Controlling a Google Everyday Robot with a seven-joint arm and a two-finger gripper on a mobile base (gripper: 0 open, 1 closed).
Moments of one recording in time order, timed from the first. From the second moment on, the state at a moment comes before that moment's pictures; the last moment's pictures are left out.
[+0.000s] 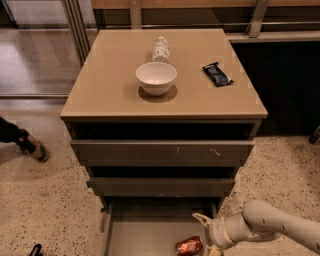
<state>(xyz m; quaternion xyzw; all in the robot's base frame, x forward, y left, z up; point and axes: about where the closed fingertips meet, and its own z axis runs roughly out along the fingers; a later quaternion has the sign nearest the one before) 0.383 -0.129 0.382 -0.62 0.67 0.31 0.27</state>
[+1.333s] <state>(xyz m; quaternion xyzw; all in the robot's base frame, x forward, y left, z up) 0.448 -0.120 0.250 -0.62 0.69 0.27 0.27</state>
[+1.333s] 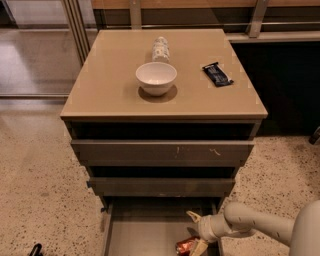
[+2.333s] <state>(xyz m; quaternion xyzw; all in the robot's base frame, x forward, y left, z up) 0.450 -0.107 0.205 -0.62 0.70 0.23 0.26</state>
